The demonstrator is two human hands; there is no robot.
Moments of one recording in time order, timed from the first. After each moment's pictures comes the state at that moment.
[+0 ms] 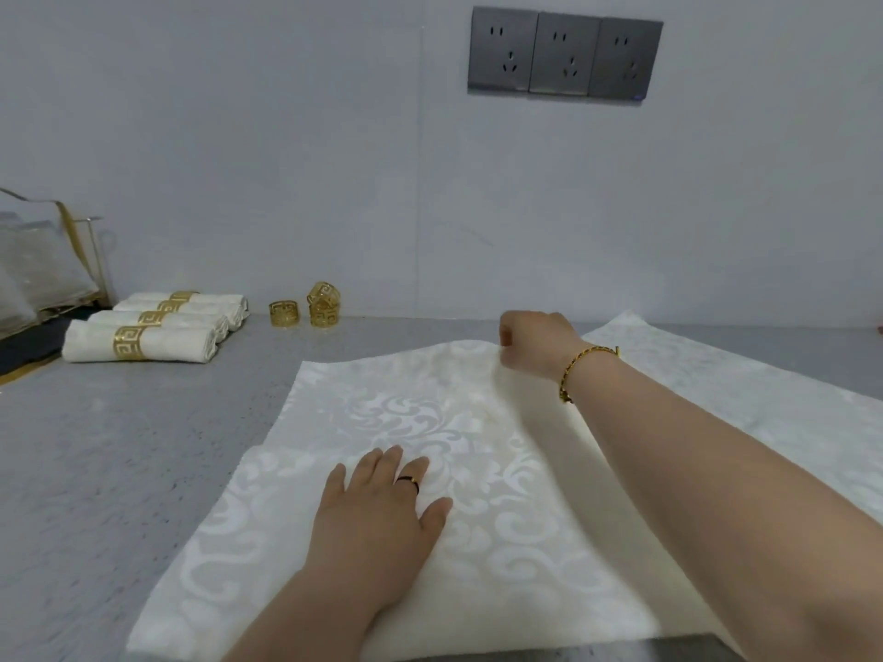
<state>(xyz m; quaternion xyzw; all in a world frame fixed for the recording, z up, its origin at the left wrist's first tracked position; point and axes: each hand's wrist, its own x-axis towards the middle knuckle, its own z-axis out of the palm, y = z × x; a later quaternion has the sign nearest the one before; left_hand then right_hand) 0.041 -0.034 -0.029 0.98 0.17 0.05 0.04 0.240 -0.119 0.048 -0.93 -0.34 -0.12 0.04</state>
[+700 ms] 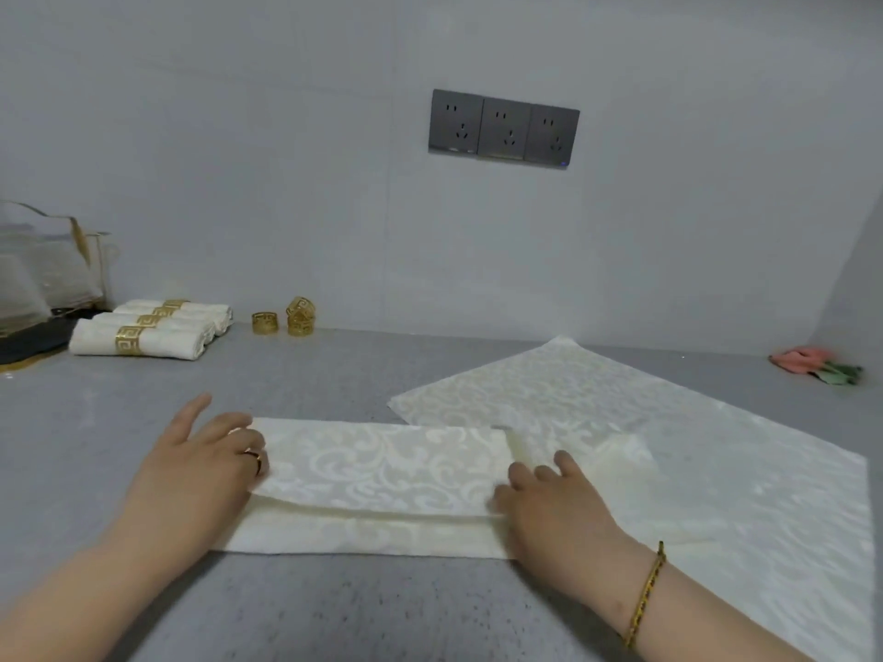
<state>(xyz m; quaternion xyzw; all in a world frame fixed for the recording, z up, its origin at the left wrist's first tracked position) -0.047 0.015 -0.006 0.93 0.03 0.32 -0.18 0.080 -0.265 -0.006 -0.88 -0.40 -0.21 -0.14</state>
